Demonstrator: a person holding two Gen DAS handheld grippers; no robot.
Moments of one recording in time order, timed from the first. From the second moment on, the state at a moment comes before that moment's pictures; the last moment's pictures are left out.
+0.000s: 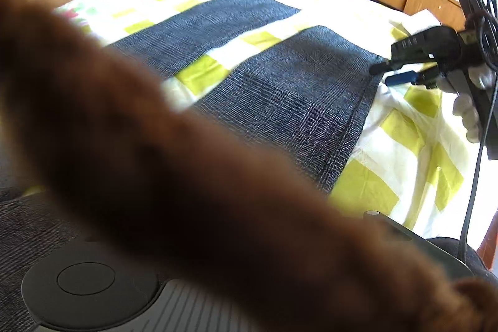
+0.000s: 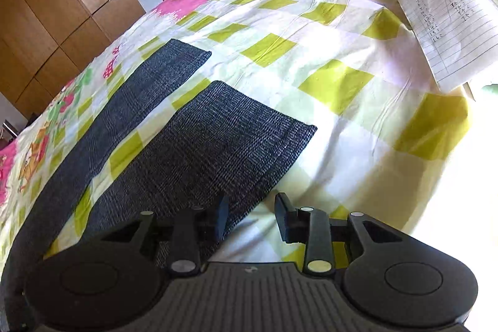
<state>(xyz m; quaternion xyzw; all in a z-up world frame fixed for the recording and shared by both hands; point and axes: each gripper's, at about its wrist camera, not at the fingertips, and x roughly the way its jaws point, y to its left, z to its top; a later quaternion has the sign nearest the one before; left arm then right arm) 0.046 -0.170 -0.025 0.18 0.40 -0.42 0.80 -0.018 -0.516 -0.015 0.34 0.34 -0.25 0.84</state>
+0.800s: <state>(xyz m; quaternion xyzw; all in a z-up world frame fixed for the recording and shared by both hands) 0.068 -0.100 0.033 0.16 0.35 -0.39 0.84 -0.024 -0.448 0.052 0.12 0.33 -0.20 0.92</state>
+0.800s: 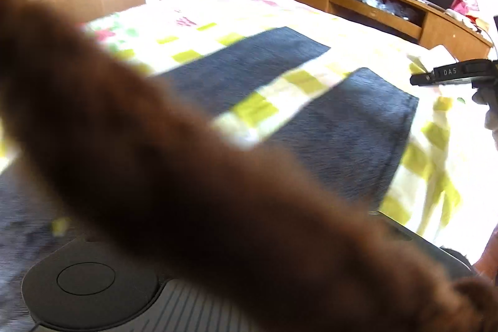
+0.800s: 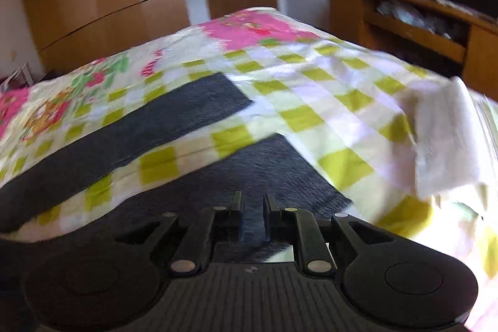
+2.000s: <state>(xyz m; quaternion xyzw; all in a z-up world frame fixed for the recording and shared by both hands) 0.284 0.189 0.030 0.04 0.34 -0.01 0.94 0.195 -0.091 0.108 0.00 0.29 0.37 0.88</state>
